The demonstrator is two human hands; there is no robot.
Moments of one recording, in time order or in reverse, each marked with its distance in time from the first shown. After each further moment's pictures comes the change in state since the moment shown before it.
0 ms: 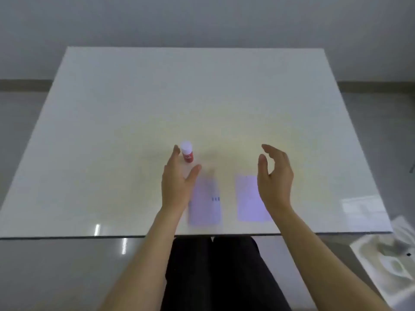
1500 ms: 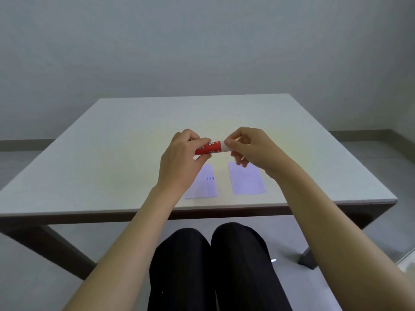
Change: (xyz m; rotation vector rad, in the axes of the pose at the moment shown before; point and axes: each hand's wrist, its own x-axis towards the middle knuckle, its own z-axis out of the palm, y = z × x) left_hand -0.073 0.016 -0.008 0.354 0.277 0.793; right_hand -0.038 -0.006 -0.032 0.225 -0.445 -0.270
